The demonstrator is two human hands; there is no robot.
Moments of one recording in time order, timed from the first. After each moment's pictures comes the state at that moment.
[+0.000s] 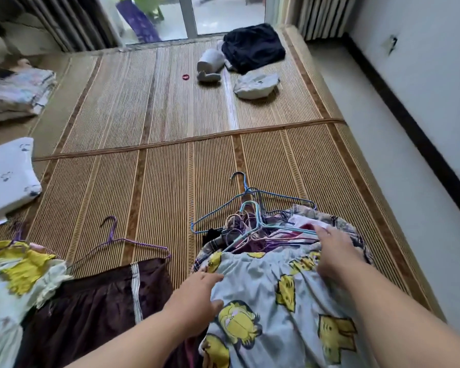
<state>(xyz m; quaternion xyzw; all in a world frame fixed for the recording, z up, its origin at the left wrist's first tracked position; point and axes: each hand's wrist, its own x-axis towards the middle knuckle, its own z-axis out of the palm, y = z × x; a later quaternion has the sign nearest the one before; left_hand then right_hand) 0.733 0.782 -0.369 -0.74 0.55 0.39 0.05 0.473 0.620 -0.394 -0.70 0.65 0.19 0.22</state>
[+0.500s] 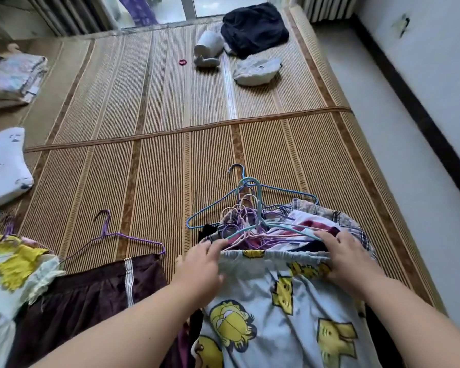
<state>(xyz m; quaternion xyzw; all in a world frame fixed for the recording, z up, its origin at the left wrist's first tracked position) 0.722 0.731 -0.394 -0.77 0.55 0.29 0.09 0.442 0.625 -0.407 -0.78 0.56 0.16 0.22</state>
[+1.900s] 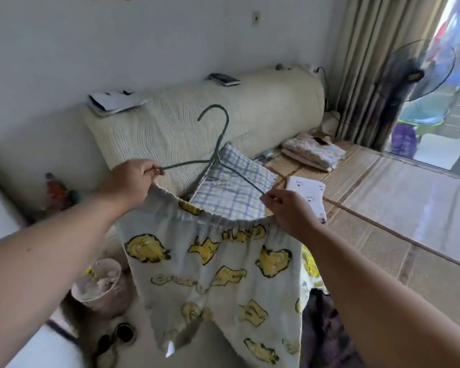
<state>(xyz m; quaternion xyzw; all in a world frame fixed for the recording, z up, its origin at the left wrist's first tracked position) 1.200 1.462 0.028 -0.93 0.18 -0.12 -0.29 1.081 1.184 -0.027 -0.90 0.12 -0.13 0.39</state>
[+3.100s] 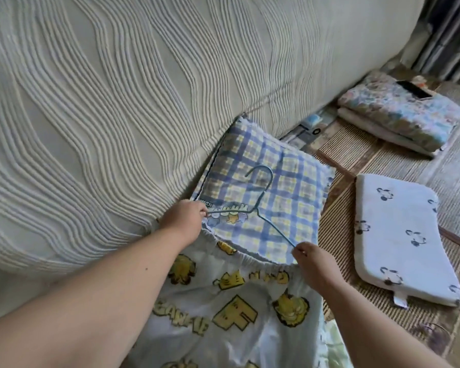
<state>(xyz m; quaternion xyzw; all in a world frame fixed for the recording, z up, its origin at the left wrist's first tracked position) 1.790 1.228 -0.307 -0.97 0.14 0.13 -0.12 1.636 1.002 -0.367 -0.88 0.28 0.12 0.37</state>
